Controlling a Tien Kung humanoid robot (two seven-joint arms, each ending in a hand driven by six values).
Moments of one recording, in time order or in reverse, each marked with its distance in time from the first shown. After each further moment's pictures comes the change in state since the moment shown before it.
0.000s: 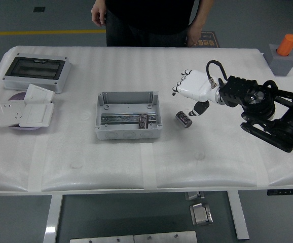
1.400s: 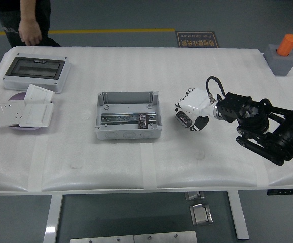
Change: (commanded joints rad) left arm -0.016 -0.003 0.034 0.000 -0.026 0.011 -0.019; right arm -0.095 0.056 0.010 -0.092 0.049 -0.002 -0.021
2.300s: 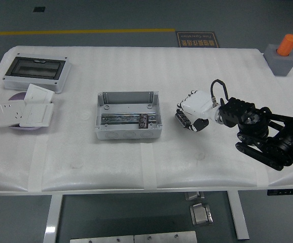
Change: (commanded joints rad) left arm 0.006 -0.004 -0.035 0.000 0.038 -0.004 0.006; right arm -0.018 -0.031 -0.101 0.037 0.165 -0.148 -0.109
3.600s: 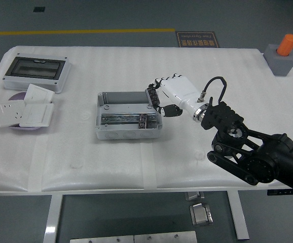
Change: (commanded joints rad) left arm 0.021 -0.012 -0.030 0.000 0.011 -0.005 0.017; right arm -0.181 0.140 0.362 0.176 -0.015 -0.154 -0.145
